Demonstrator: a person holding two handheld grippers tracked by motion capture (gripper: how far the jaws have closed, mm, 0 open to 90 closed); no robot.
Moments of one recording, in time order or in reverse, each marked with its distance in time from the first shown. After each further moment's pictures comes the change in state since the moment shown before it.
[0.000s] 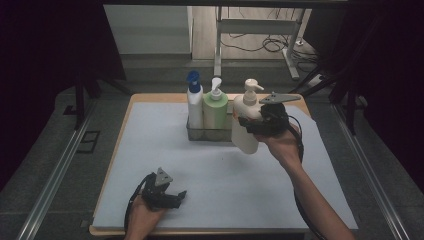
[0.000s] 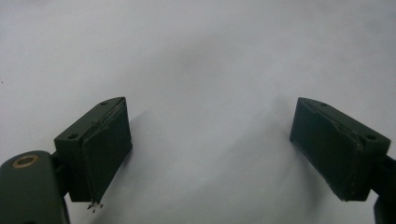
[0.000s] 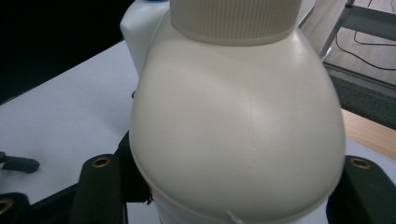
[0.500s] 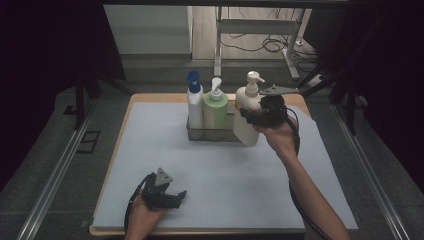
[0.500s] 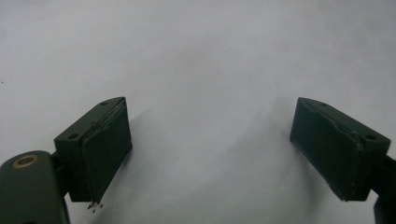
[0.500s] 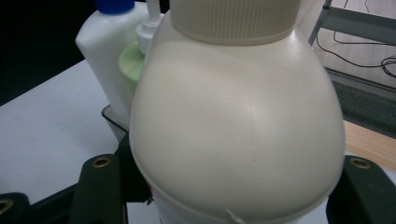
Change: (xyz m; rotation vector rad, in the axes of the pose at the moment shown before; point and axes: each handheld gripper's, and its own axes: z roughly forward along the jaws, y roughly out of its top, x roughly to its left) left arm 0.000 0.000 0.000 0.000 0.000 0.000; right arm -0.019 0.008 0.020 -0.020 -0.058 0.038
